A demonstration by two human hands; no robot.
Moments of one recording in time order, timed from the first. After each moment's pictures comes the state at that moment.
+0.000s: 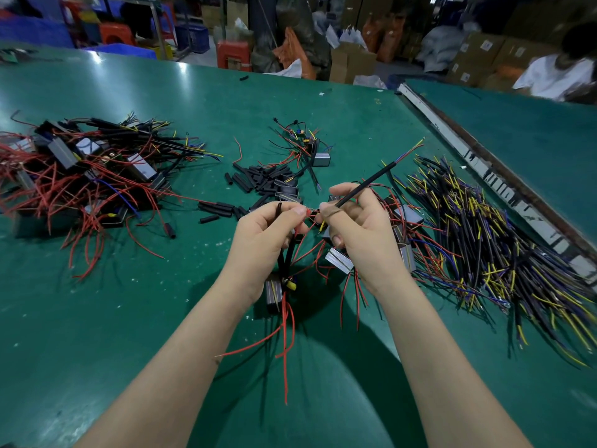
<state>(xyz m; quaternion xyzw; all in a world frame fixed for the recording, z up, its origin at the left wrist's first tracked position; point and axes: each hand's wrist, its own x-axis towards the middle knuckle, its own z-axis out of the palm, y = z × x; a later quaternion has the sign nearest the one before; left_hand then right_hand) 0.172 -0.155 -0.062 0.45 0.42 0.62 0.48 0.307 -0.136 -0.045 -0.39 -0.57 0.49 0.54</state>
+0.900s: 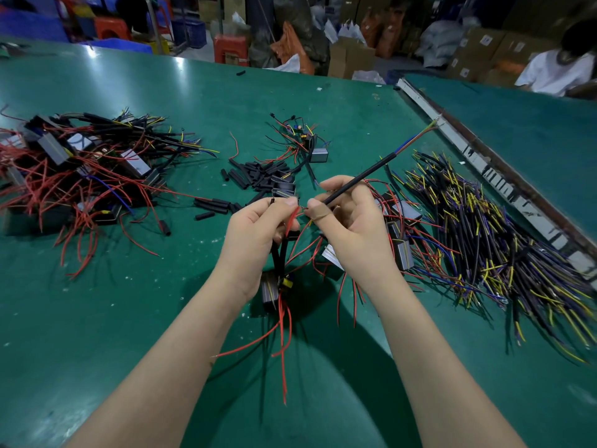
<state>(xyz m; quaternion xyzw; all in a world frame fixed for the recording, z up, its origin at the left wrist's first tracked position) 0.171 -0.156 -0.057 0.43 0.42 0.64 0.49 0.303 -0.136 -0.052 -0.35 -0.64 0.41 0.55</state>
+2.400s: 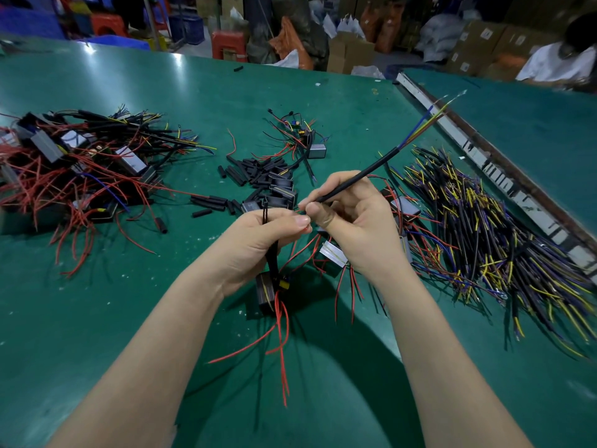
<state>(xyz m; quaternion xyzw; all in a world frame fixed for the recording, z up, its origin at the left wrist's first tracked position) 0.161 -0.159 -0.054 0.52 0.37 0.48 0.60 0.313 -0.141 -0.040 -0.29 -0.67 0.43 0.53</state>
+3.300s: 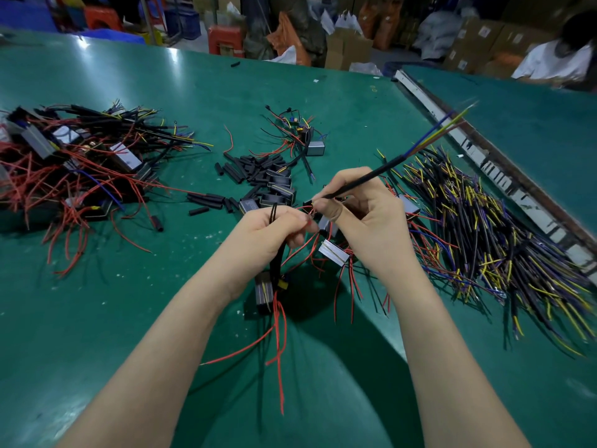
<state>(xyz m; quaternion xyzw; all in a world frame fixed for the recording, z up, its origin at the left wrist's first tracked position) 0.169 -0.159 -0.055 0.55 0.46 0.49 0.49 0.324 -0.133 -0.042 -0.37 -0.71 0.29 0.52</state>
